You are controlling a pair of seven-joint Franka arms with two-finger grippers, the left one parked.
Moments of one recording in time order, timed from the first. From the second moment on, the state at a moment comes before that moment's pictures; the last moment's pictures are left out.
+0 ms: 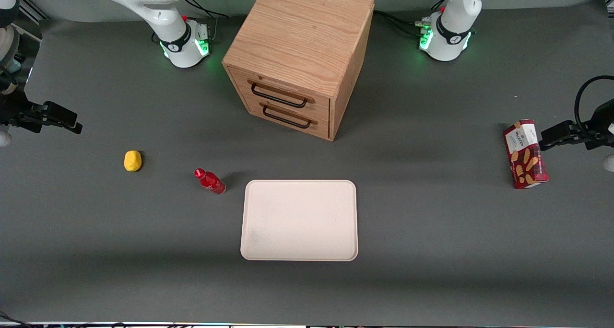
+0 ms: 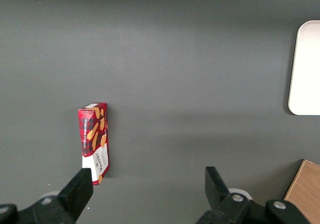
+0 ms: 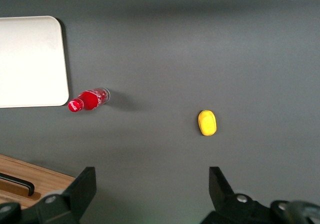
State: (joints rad) arm -0.08 0.05 0.06 -1.51 0.00 1.53 0.05
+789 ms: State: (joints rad) arm -0.08 0.05 0.06 -1.51 0.00 1.53 0.05
